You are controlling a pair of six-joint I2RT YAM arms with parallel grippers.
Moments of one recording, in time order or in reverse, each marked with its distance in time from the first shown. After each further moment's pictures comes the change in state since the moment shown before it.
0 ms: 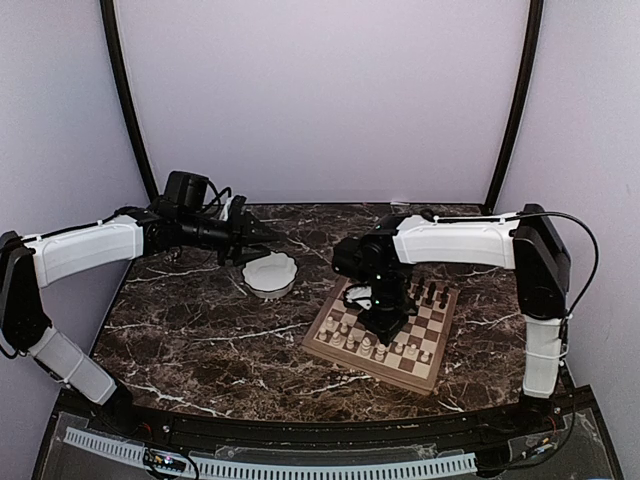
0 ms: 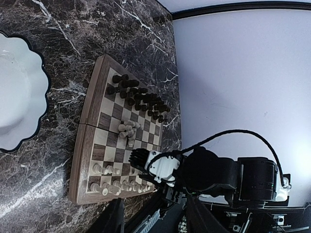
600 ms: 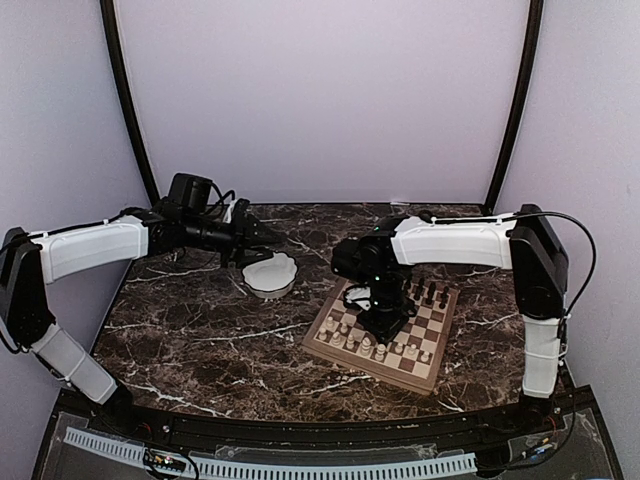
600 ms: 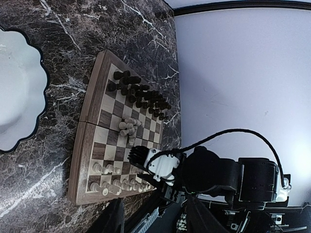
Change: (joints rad) left arm 0.000 0.031 0.001 0.015 0.023 -0.008; right arm 0.000 0.013 0.000 0.001 0.007 0.017
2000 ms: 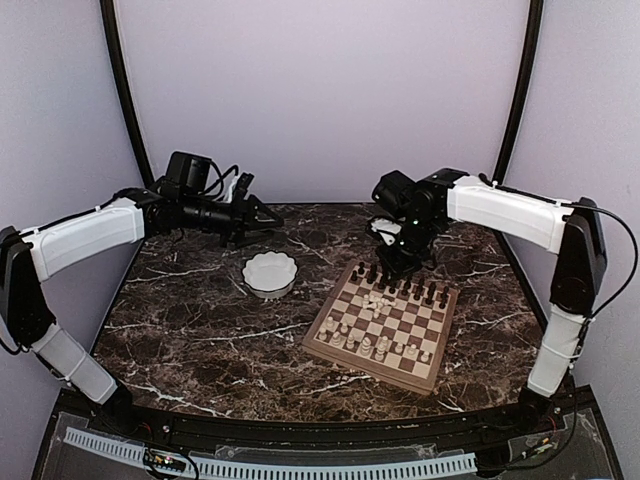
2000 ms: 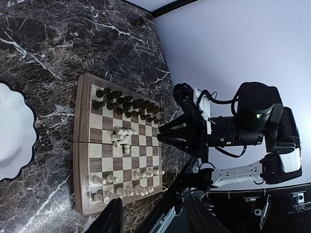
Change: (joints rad) left arm -0.010 0.005 0.152 -0.120 -0.009 0.190; right arm -0.222 -0.197 0.047 0.180 0.002 0.009
